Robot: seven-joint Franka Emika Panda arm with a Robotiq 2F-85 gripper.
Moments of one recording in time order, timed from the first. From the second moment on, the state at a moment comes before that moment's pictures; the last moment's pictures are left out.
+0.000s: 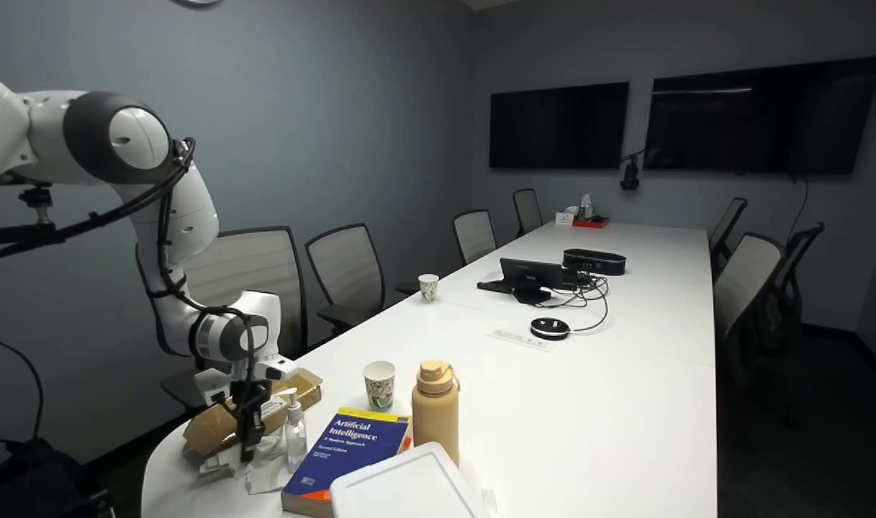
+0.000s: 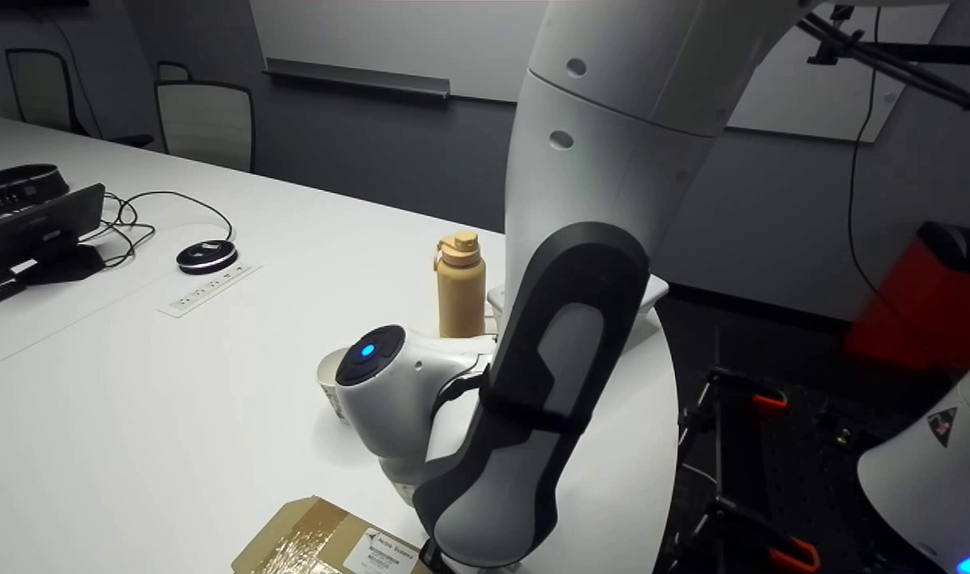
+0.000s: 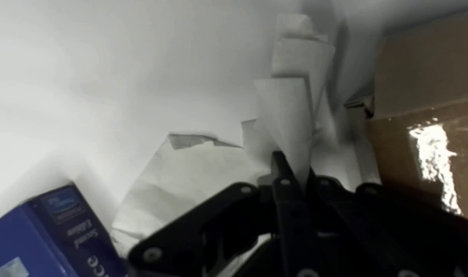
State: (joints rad) arm 0.34 0.84 -0.01 -2.04 0.00 2.61 0.61
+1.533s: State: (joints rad) arm 0.28 0.67 0.02 -2.21 0.11 2.61 0.56
